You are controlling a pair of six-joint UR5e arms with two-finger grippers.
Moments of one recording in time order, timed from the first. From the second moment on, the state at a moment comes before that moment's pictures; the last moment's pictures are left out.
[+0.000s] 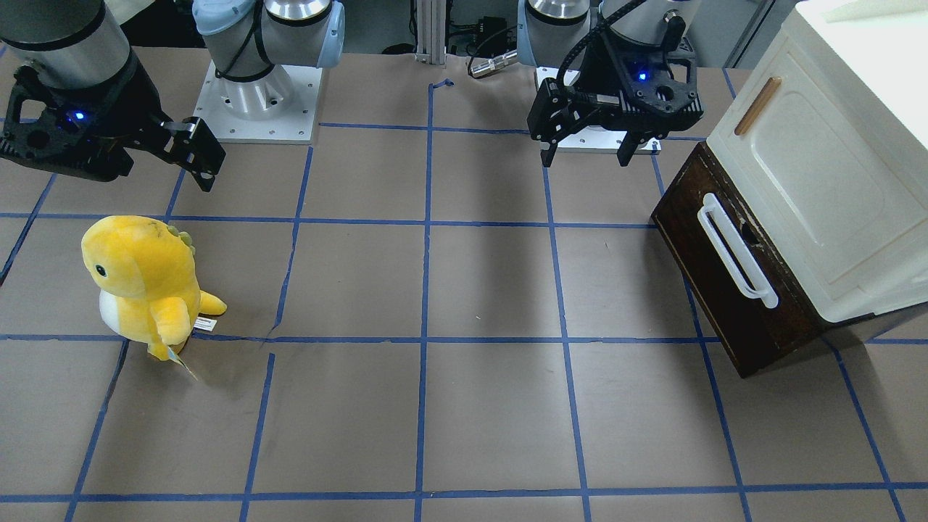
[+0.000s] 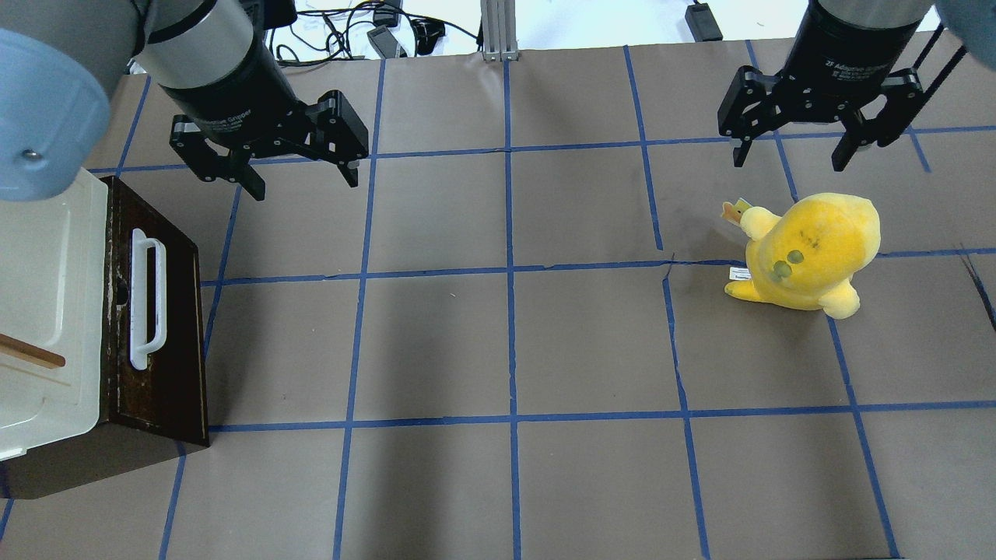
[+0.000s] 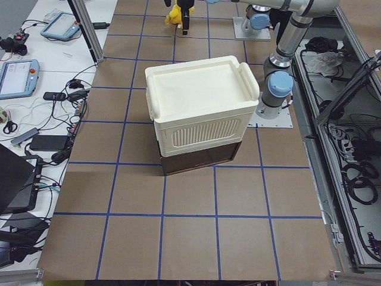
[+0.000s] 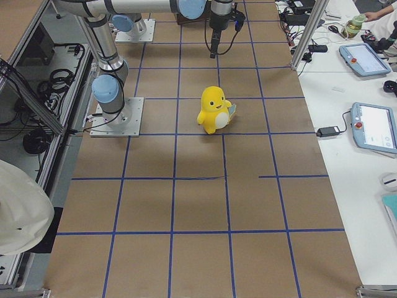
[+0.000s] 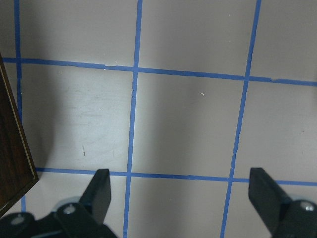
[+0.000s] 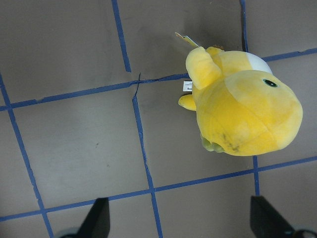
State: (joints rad) left arm -1.67 -1.55 -1.52 -1.61 1.54 -0.19; right arm 1.51 -1.53 1.48 -1.44 -1.63 0.11
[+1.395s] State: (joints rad) left arm -1.67 -1.52 -1.52 -1.65 1.54 -0.19; right arm 1.51 -1.53 1.48 -1.44 -1.63 0.11
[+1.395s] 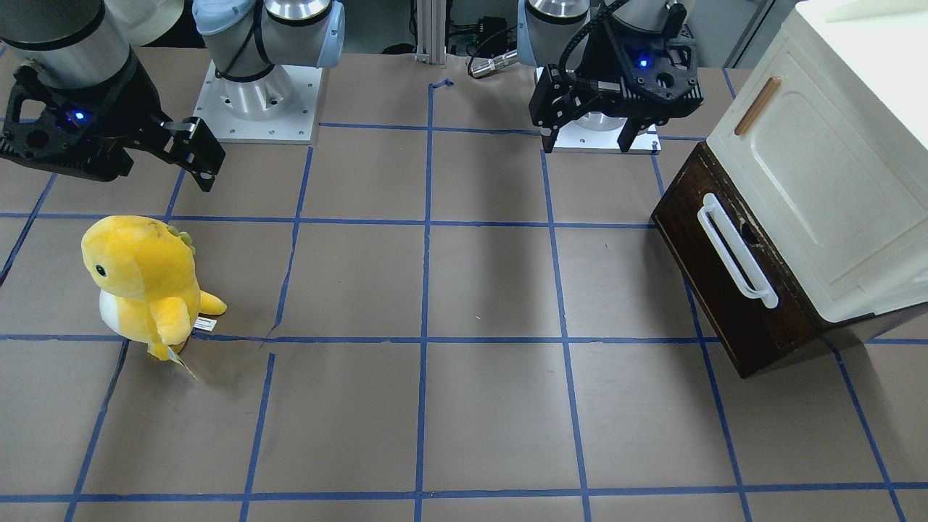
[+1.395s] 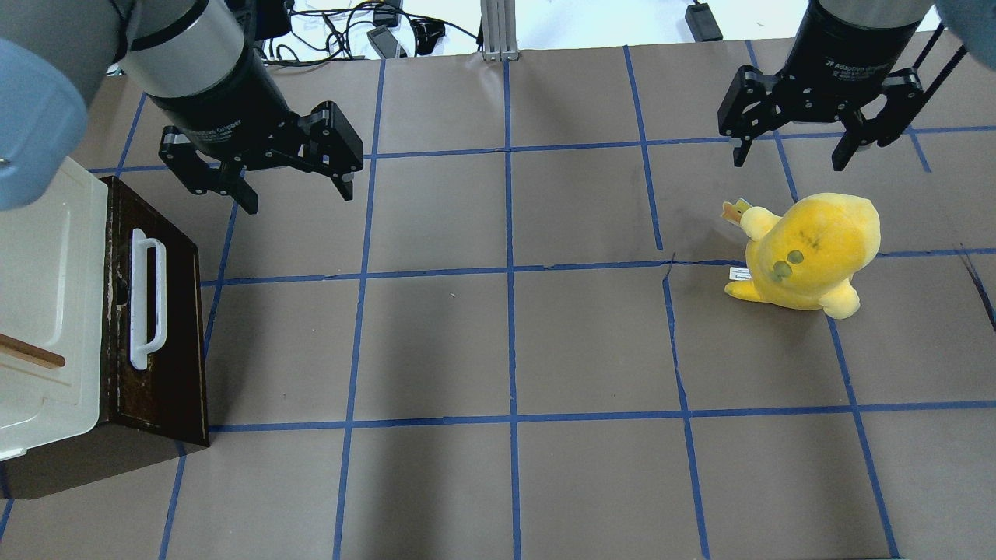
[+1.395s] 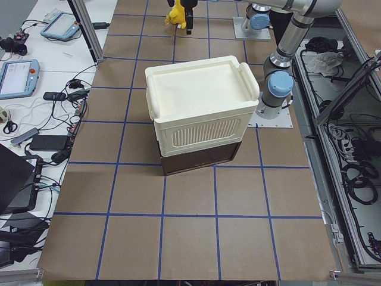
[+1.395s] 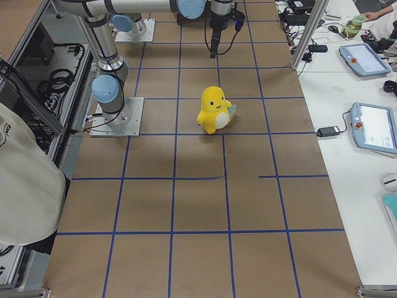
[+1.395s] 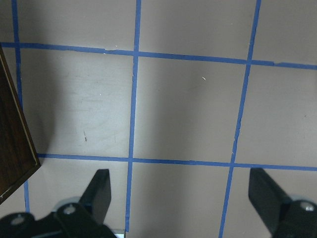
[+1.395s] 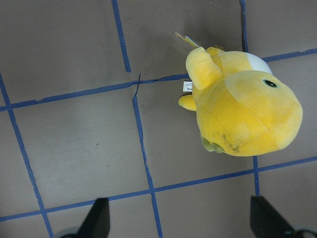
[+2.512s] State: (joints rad) left arm -1.81 -1.70 -1.73 -1.64 1.95 -0.28; right arm 1.51 -1.53 1.48 -1.44 -1.63 0.11
